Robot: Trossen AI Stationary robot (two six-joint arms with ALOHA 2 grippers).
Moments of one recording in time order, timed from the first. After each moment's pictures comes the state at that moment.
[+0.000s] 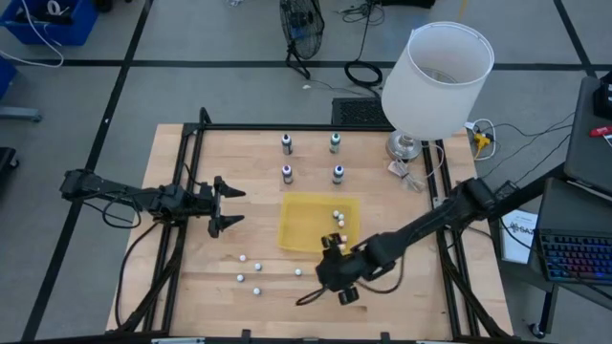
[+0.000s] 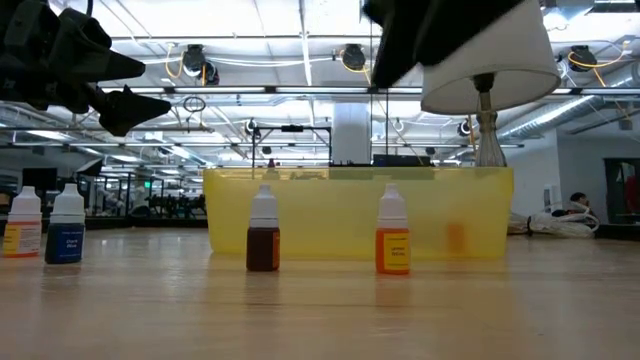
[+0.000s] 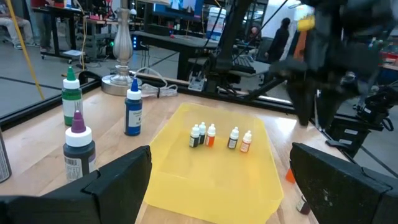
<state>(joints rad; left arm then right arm) -0.17 0.33 0.01 0.29 -0.21 -0.19 0.48 1.85 1.44 -0.64 0.19 0.10</state>
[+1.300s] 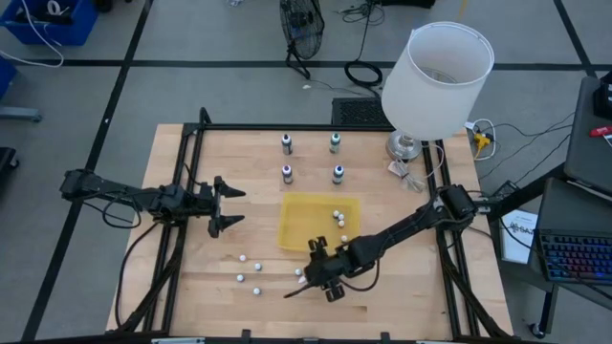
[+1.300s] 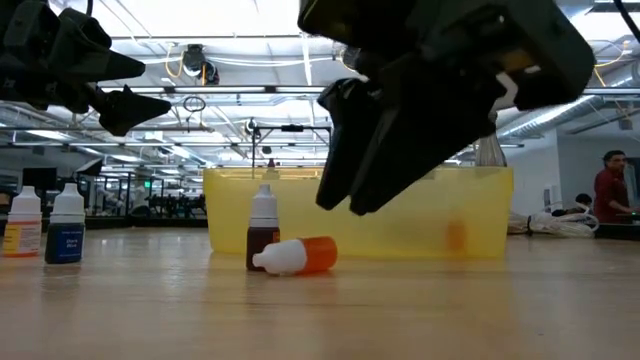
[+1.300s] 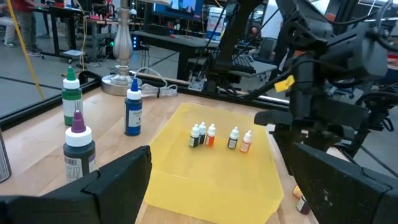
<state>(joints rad) -0.17 0.33 0.01 0.29 -0.21 -0.19 0.42 2.01 1.34 -0.33 0.13 0.02</state>
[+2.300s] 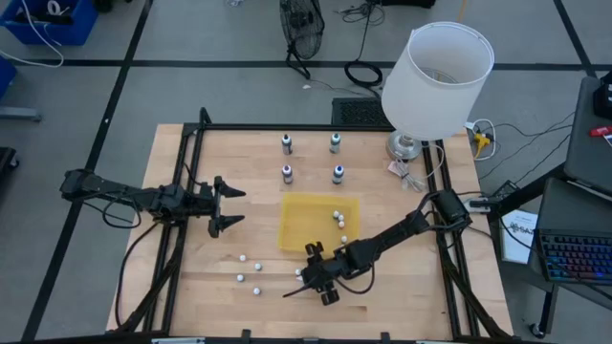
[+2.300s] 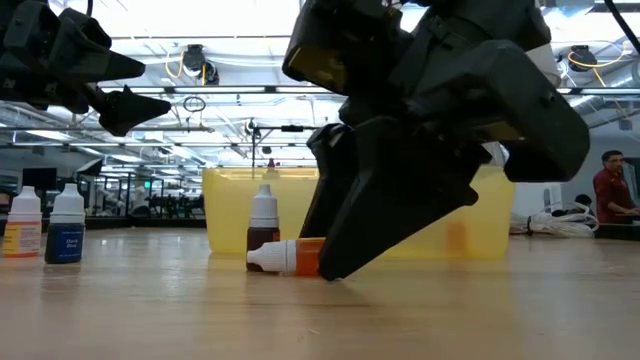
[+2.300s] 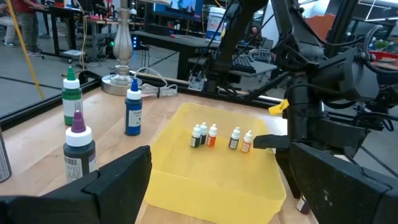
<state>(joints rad) -0.17 0.33 0.01 0.29 -0.21 -0.19 0.42 2.09 1.29 -0.13 0.10 0.06</state>
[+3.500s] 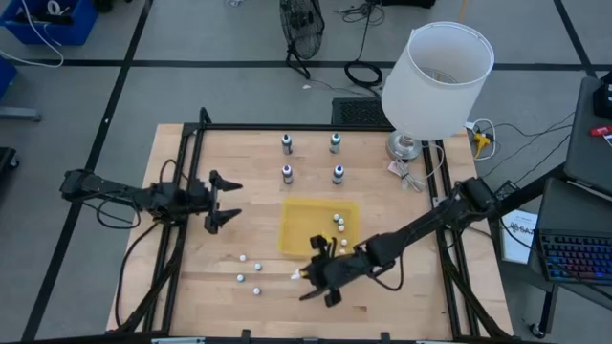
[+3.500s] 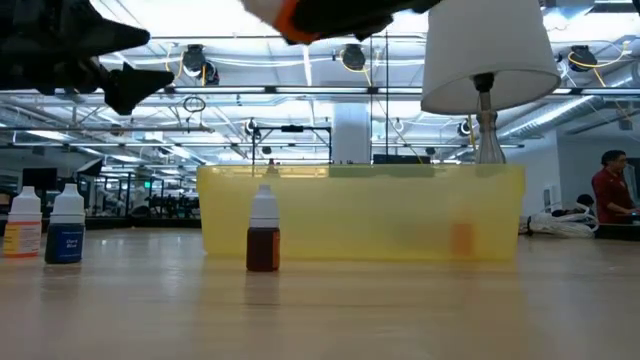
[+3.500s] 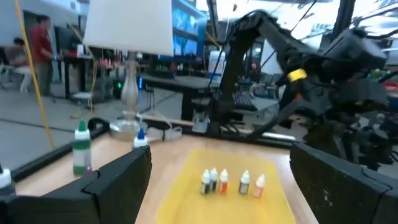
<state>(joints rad) -0.17 0.33 0.01 0.47 -0.24 -0.09 0.47 1.84 1.29 -0.10 0.29 -0.03</state>
